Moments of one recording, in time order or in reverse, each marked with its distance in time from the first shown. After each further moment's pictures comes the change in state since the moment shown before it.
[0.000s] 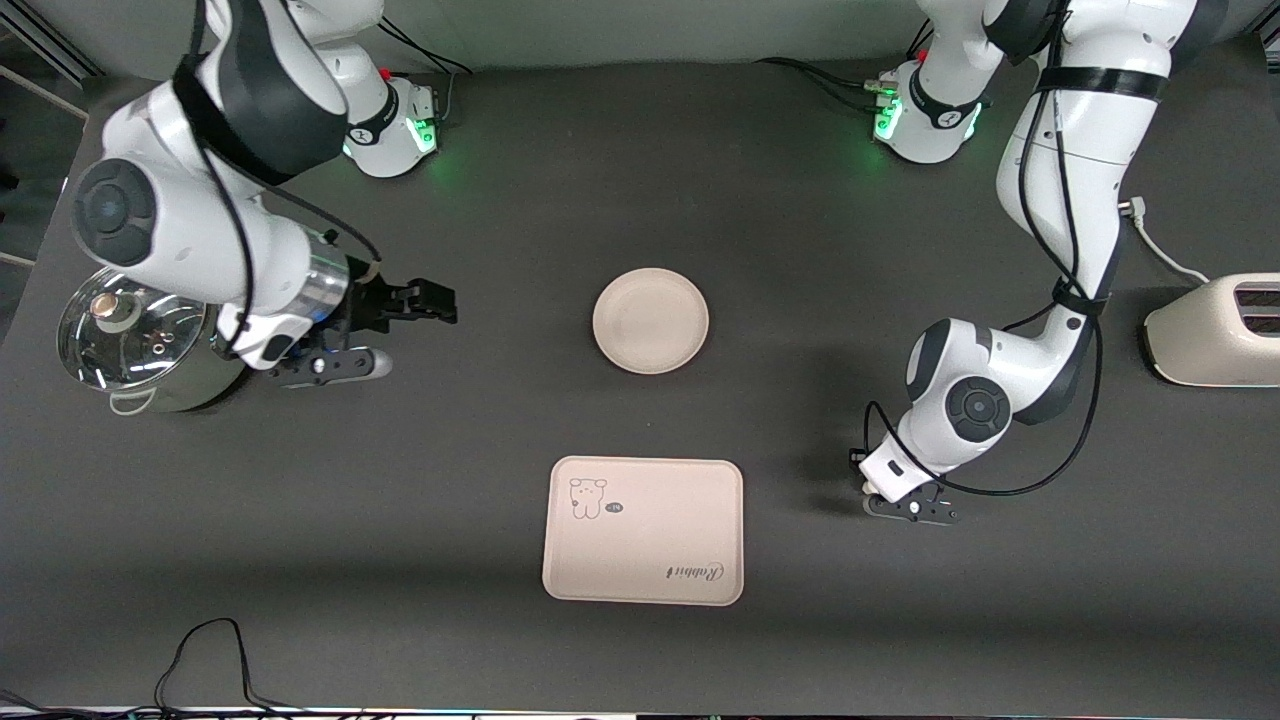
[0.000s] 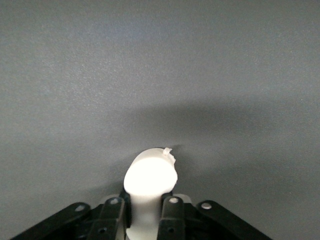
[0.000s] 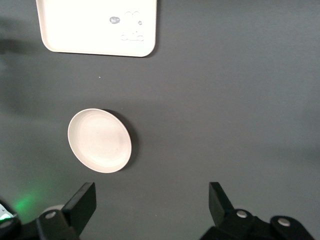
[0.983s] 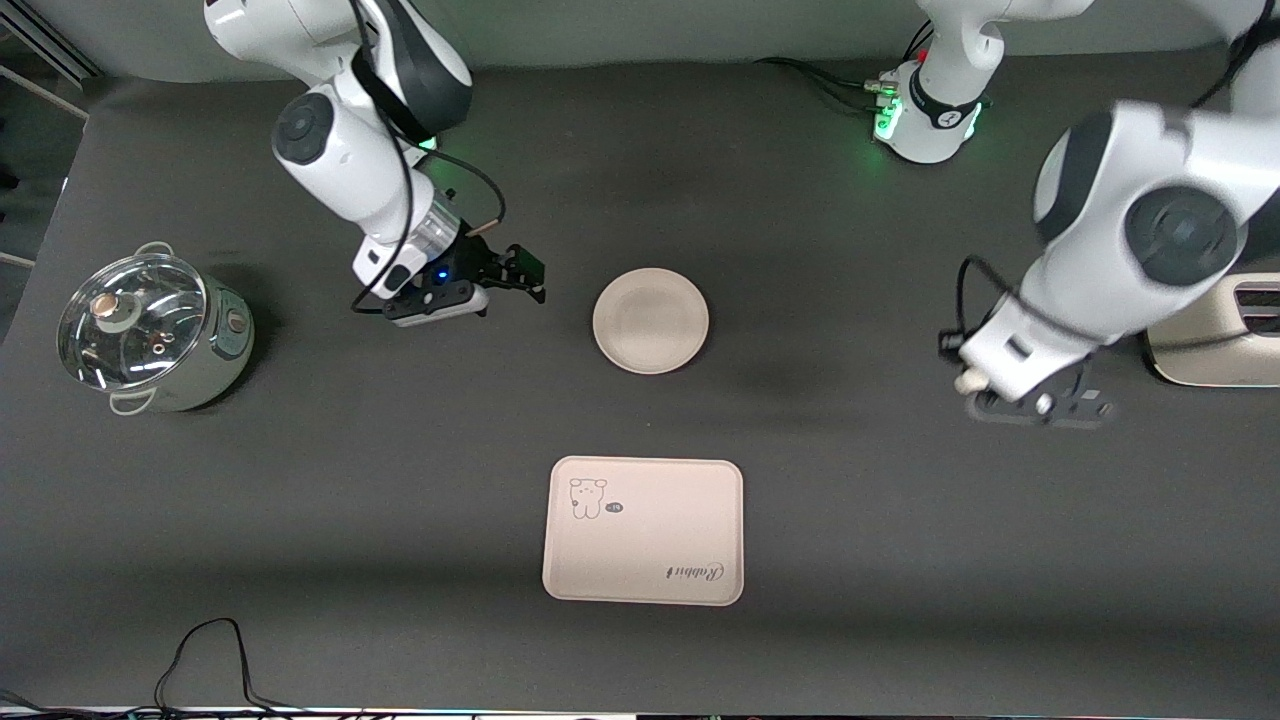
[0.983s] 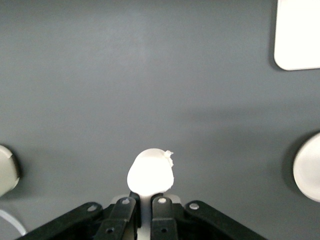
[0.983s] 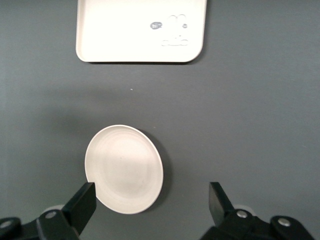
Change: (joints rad) left arm 0.003 -0.587 -0.004 0.084 -0.065 -0.822 -0.001; right arm 0.215 -0.199 0.000 -0.597 0.119 0.729 0.011
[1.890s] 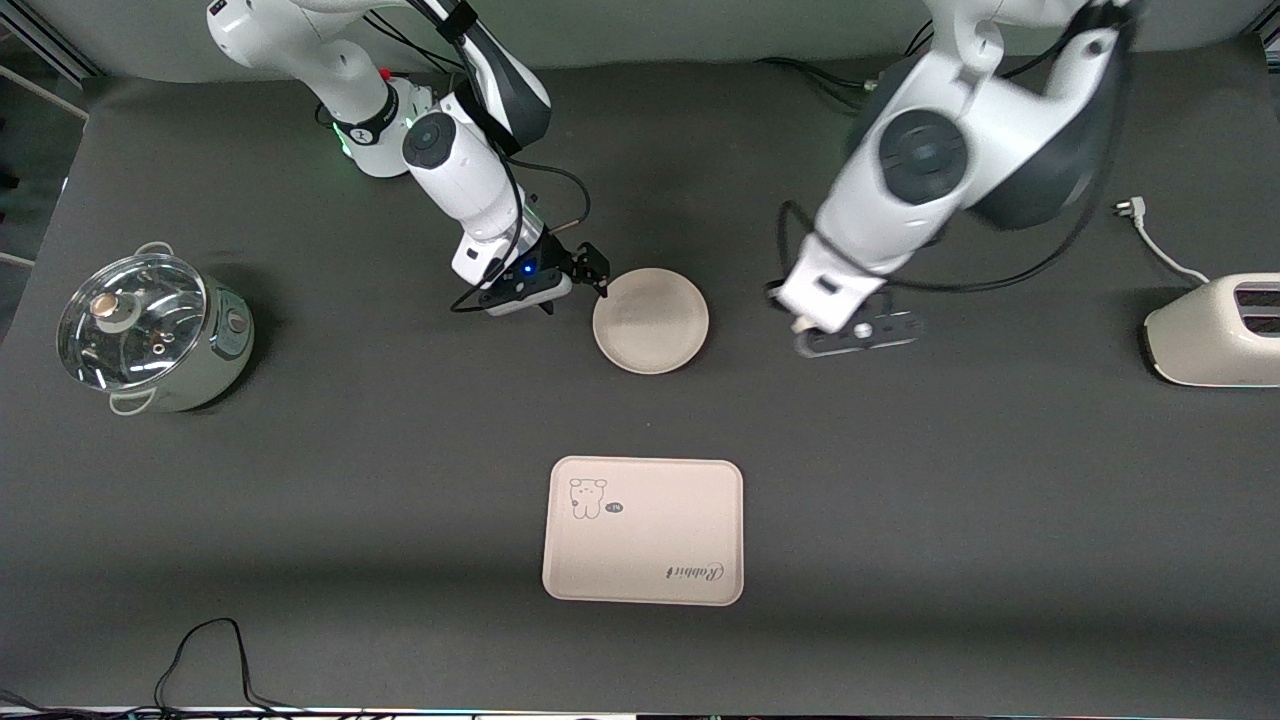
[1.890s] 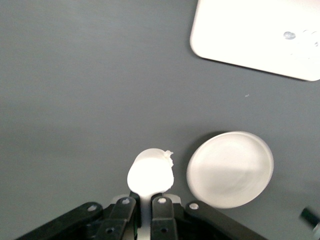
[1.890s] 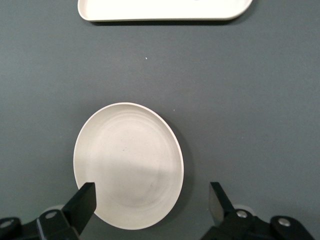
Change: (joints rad) left arm -0.256 0.112 -0.087 -0.088 -0.111 0.270 -0.599; right arm 0.169 0.154 -0.004 -0.108 0.057 0.316 0.007
